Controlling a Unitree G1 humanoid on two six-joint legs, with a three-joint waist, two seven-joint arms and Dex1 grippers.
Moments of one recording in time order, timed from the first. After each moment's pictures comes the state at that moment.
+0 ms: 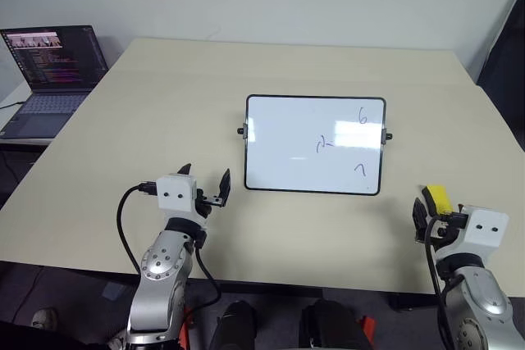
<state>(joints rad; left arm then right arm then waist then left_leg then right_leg) 0.05 0.16 0.08 -0.37 -0.11 0.22 -0.17 0.28 -0.15 -0.31 -0.56 0.22 0.39 0.04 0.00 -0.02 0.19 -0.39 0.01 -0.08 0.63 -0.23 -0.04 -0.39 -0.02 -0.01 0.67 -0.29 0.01</state>
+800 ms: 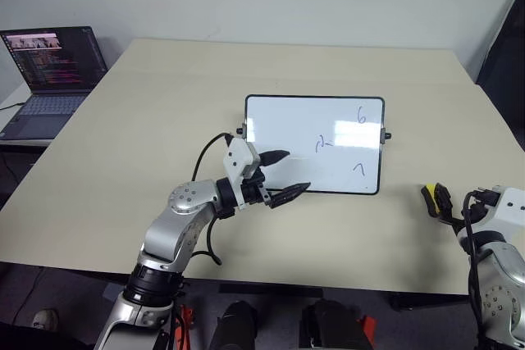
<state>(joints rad) -0.38 0.39 -0.18 -0.16 -0.39 0.36 -0.89 0.06 -0.29 -0.51 -0.35 0.43 0.56 0.11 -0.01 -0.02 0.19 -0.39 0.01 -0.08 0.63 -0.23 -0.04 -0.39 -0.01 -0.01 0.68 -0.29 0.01</state>
